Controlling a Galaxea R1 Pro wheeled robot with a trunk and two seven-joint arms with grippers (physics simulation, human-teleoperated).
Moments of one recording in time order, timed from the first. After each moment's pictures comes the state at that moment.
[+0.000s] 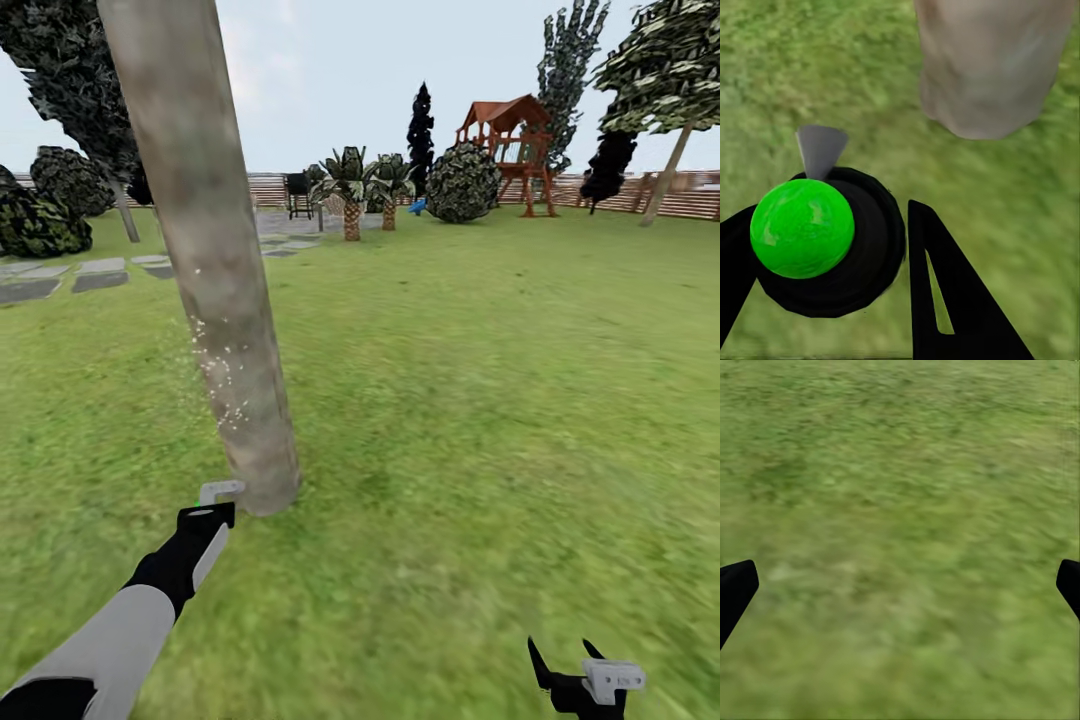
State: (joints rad) left arm -0.75 0.05 -0.03 -0.55 0.11 0.33 0.36; right arm -0.27 0.04 -1.07 -0.64 0.55 -0.64 0.63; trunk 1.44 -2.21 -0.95
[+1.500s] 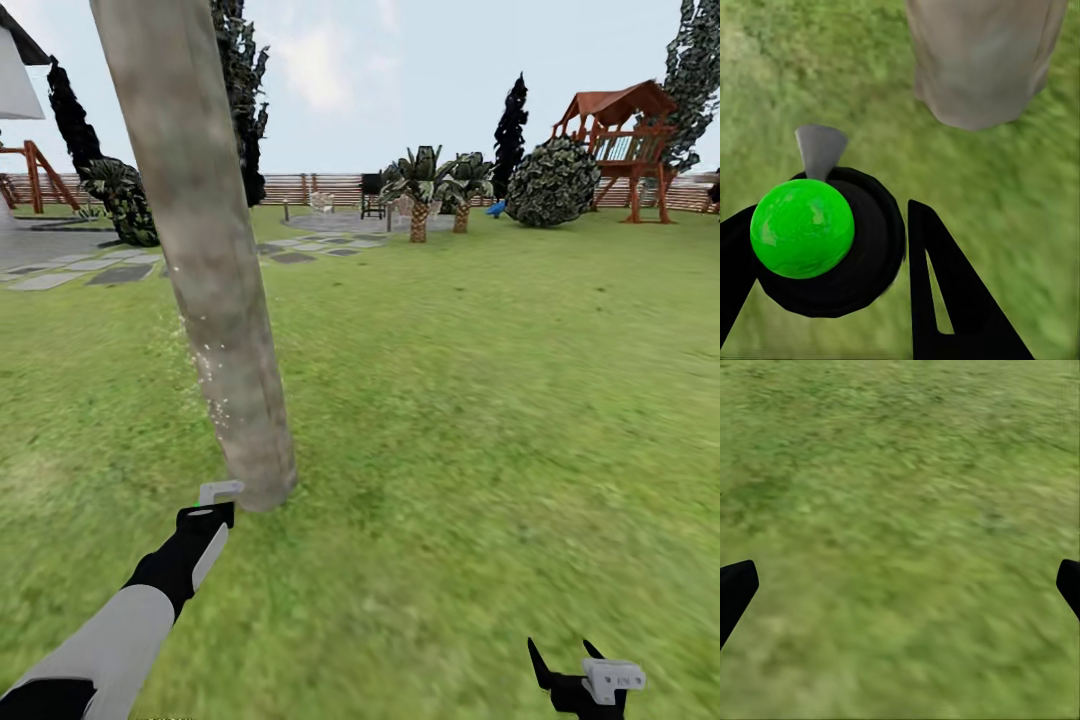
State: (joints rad) left arm -0.75 0.05 -0.03 -0.55 0.11 0.33 0.37; right arm -0.27 0.04 -1.07 -0.64 0.55 -0.64 0.63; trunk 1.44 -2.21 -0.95
